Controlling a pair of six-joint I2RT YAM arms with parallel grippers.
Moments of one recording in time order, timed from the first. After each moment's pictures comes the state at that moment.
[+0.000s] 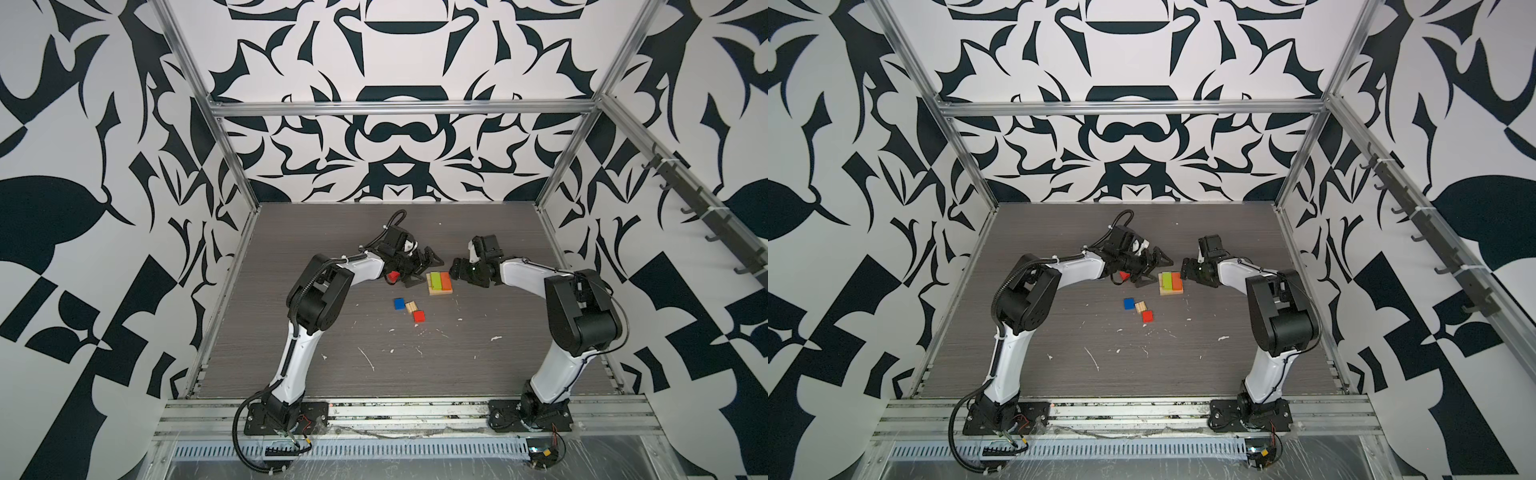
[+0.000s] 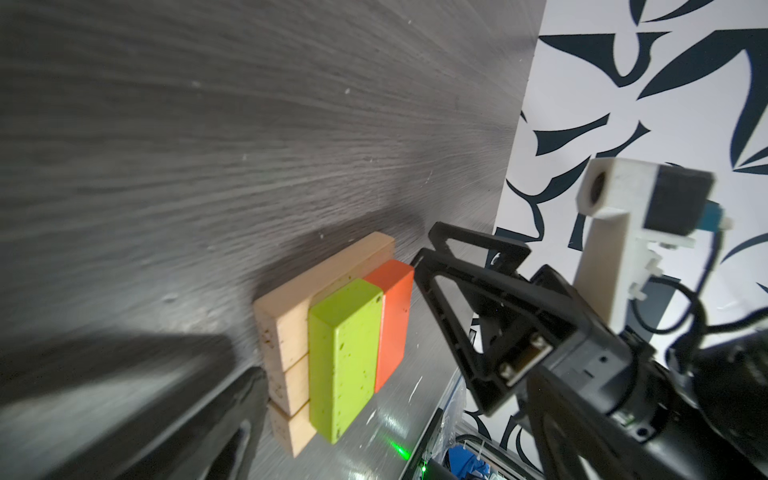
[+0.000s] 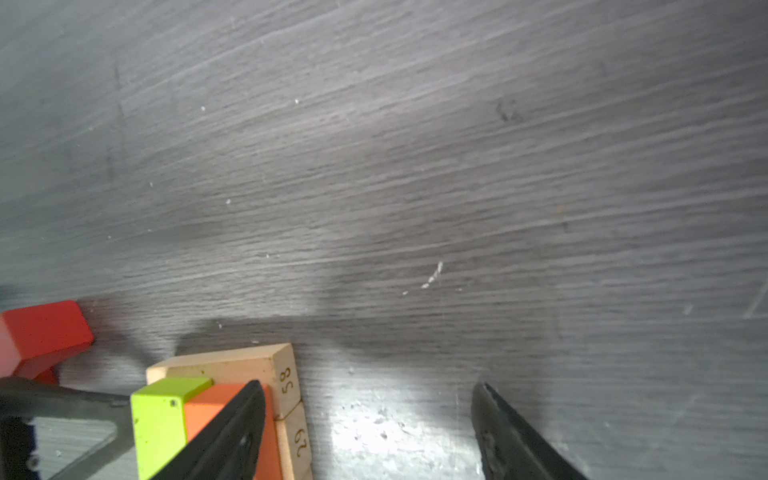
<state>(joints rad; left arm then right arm) -0.63 2.21 1.50 -0.03 0.70 -1.06 0.21 1.79 1.01 -0.24 -0.15 0.44</state>
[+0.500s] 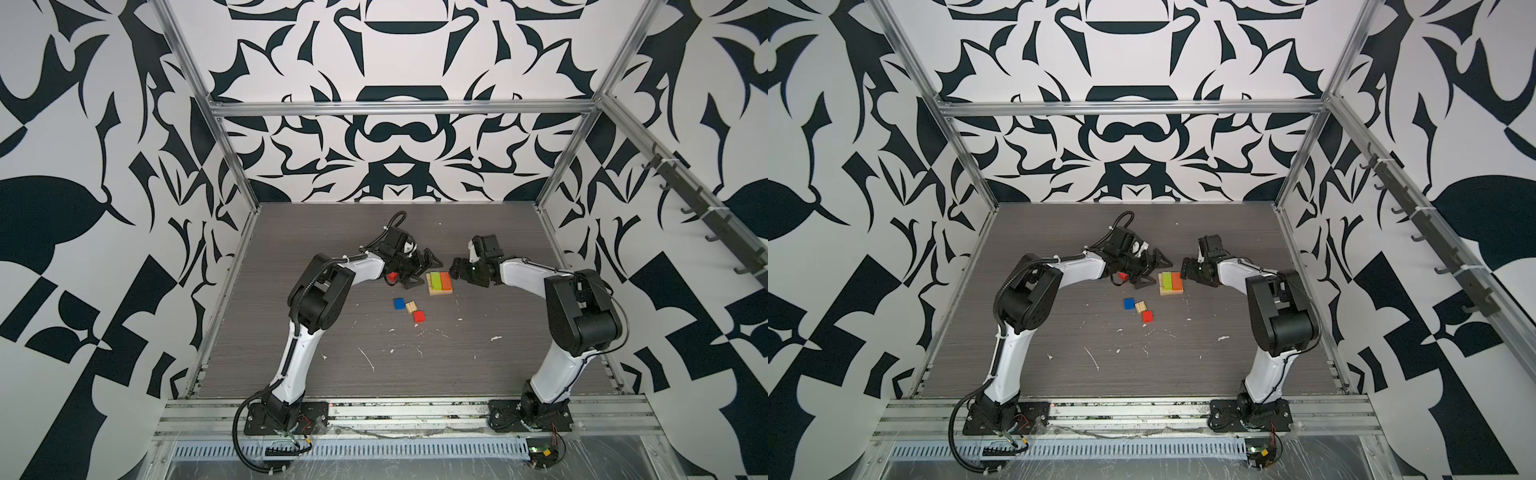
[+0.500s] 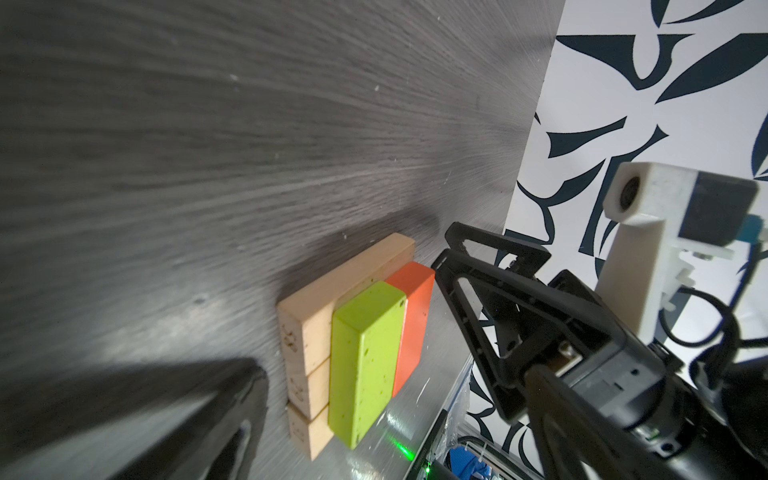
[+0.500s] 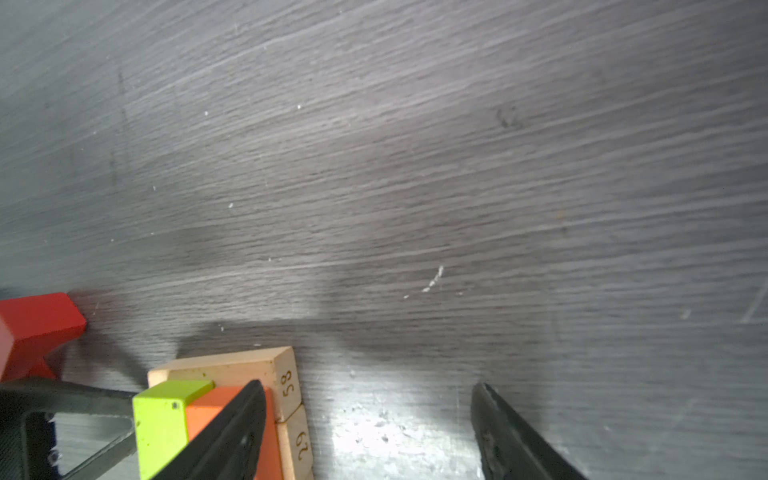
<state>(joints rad) -0.63 2.22 1.50 -0.05 0.70 -1.05 0.21 1.79 1.01 -0.23 -0.14 0.44</state>
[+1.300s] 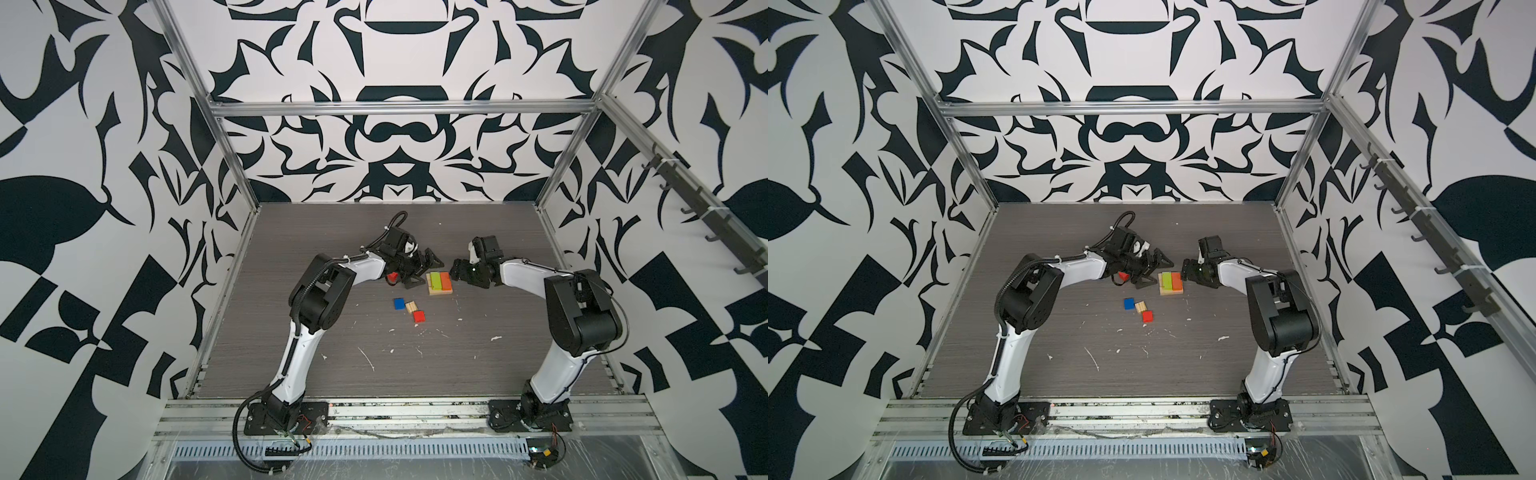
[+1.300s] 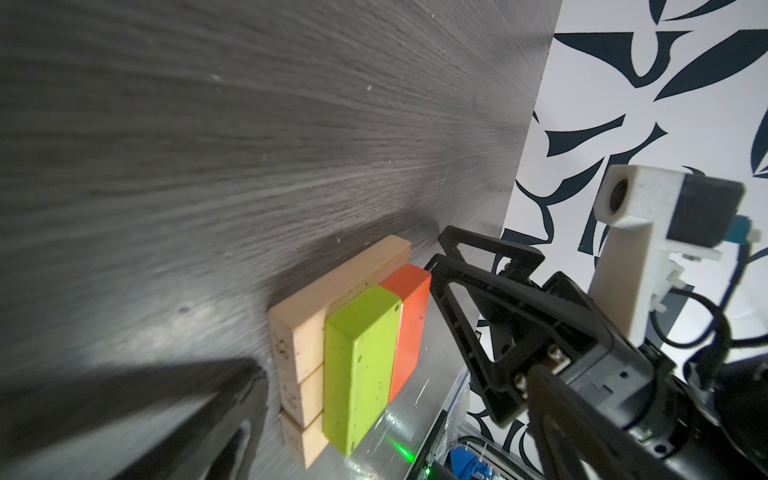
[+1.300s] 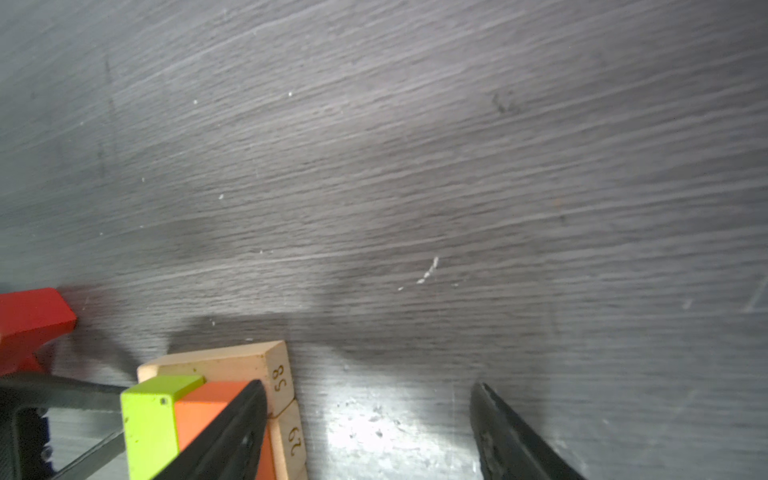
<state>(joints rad) -0.64 2.23 1.51 -0.04 0.70 -1.06 0.21 1.79 1.00 -0.24 -0.15 0.44</state>
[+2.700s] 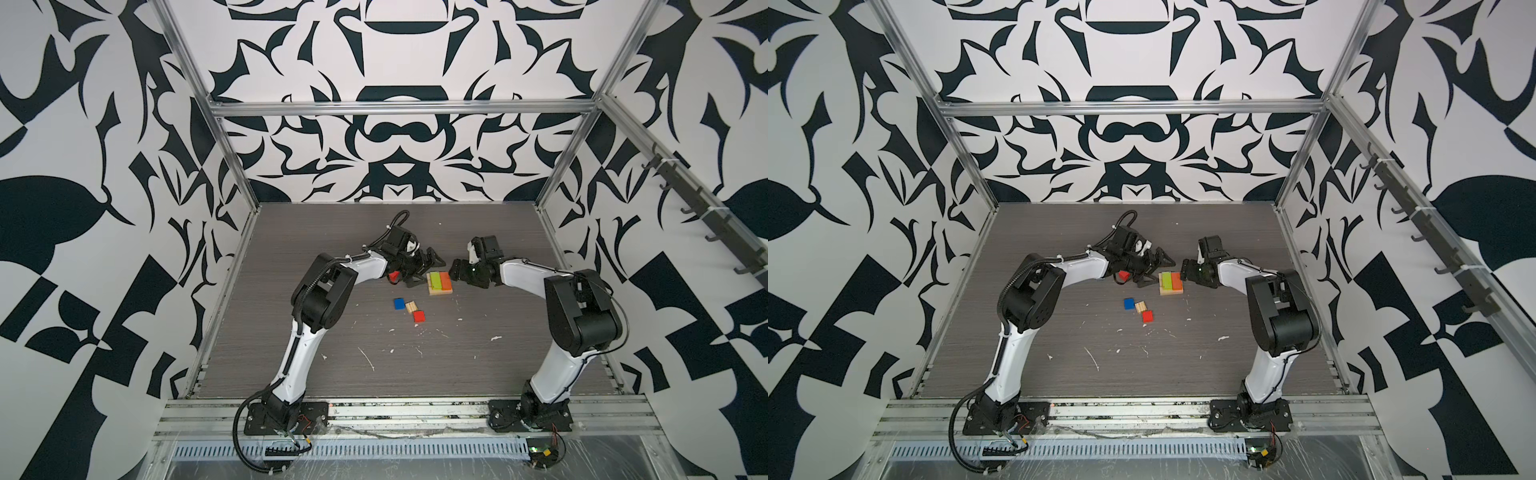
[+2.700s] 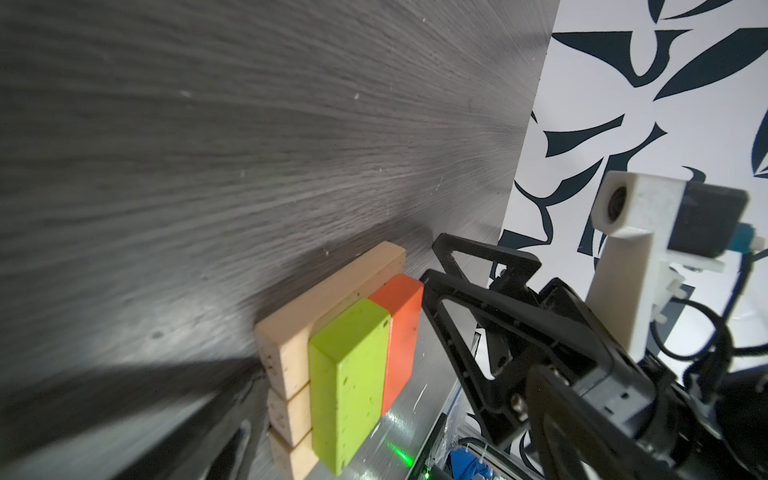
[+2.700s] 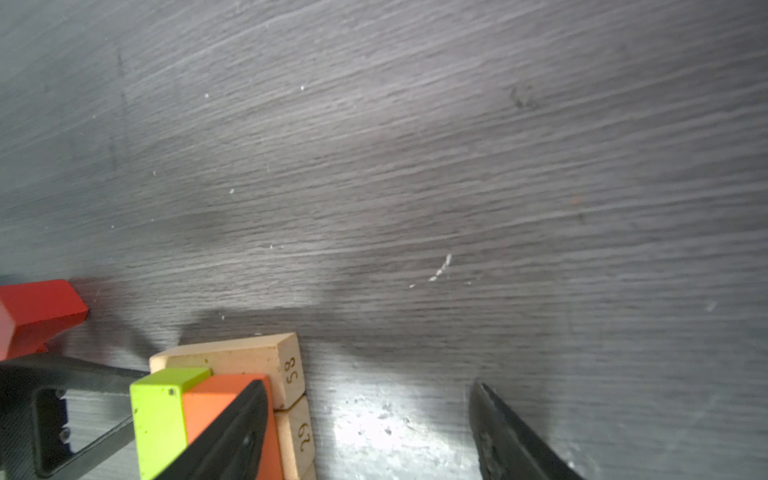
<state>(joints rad) -0.65 2.25 1.55 -0.05 0.70 -1.05 0.21 1.79 1.00 -0.24 -0.17 0.43</state>
